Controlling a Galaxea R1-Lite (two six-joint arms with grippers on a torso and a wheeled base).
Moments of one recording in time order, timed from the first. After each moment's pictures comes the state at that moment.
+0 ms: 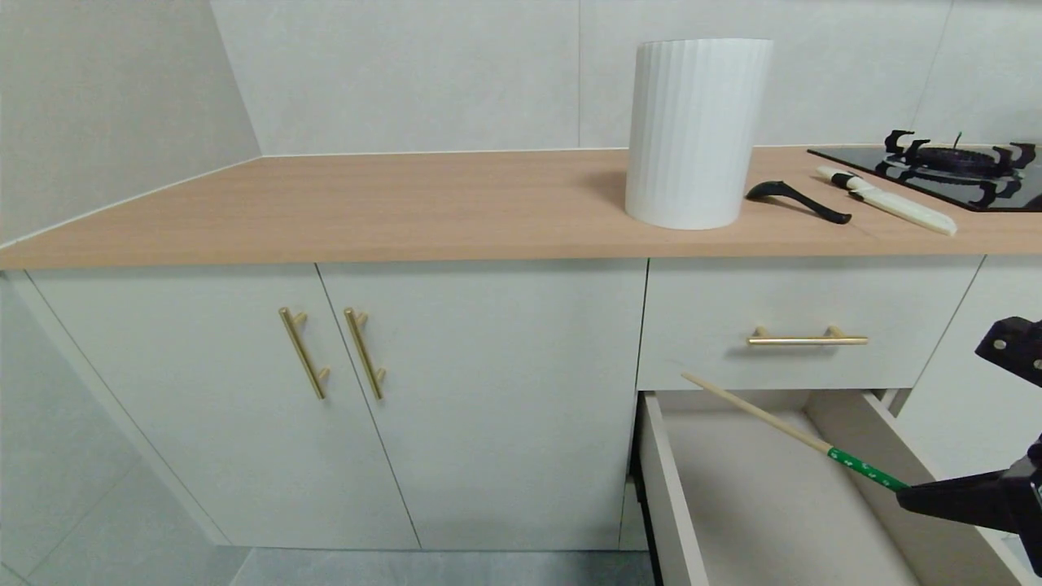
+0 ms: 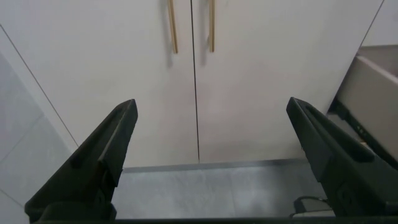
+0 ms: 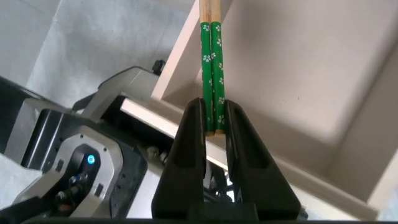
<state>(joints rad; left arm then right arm) 0.00 0.00 0.00 0.01 -0.05 0.01 0.35 1.17 -0.85 0.49 0.18 0.04</state>
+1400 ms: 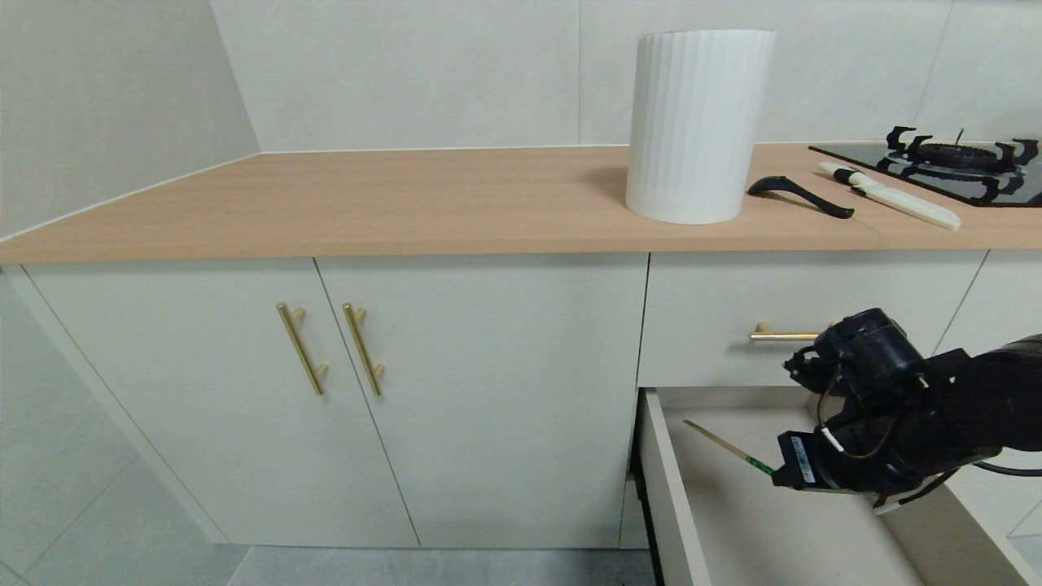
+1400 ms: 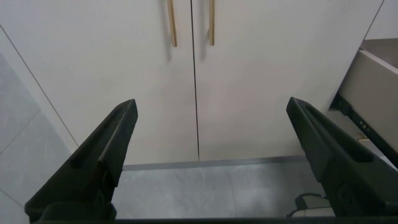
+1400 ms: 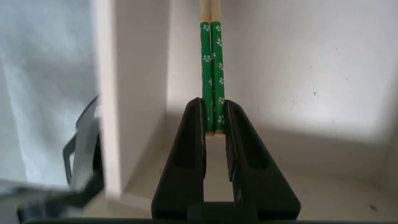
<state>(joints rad) 0.00 0.00 0.00 0.01 -0.05 0.01 0.32 1.79 -0.89 0.18 0.05 0.32</state>
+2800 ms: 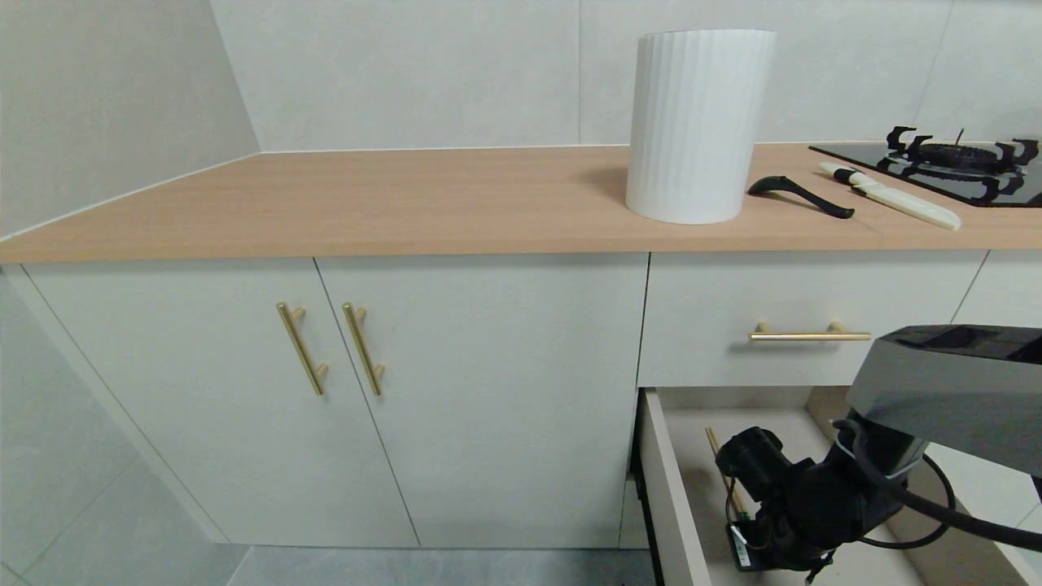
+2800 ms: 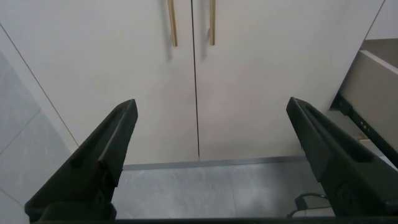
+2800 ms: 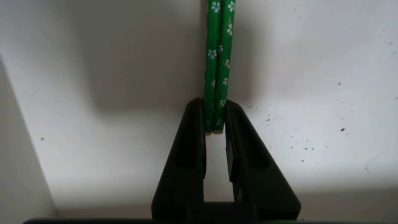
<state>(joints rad) 0.00 0.00 0.00 0.01 -0.05 0.01 0.41 2.31 -0.78 -0.24 -0.23 0.37</state>
